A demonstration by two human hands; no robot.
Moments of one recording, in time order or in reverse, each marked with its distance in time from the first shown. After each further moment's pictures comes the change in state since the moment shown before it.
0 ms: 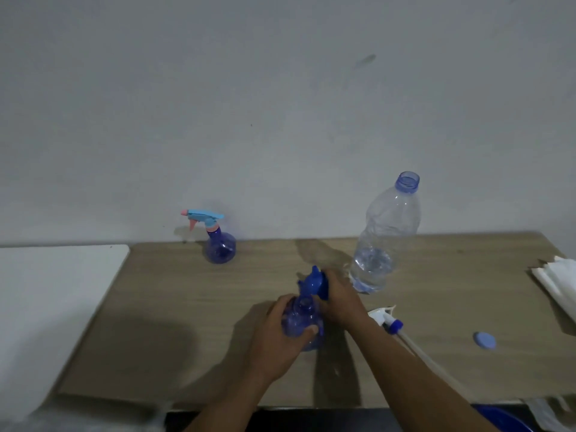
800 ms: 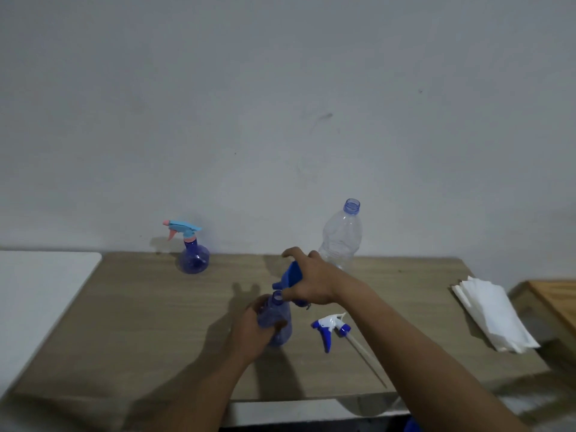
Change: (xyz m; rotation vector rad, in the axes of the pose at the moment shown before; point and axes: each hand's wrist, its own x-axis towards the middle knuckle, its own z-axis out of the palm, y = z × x) left_hand -0.009 0.050 0.007 -0.120 -0.055 -0.173; right_hand -0.093 -0.121 -0.137 -0.292 -0.196 -0.106
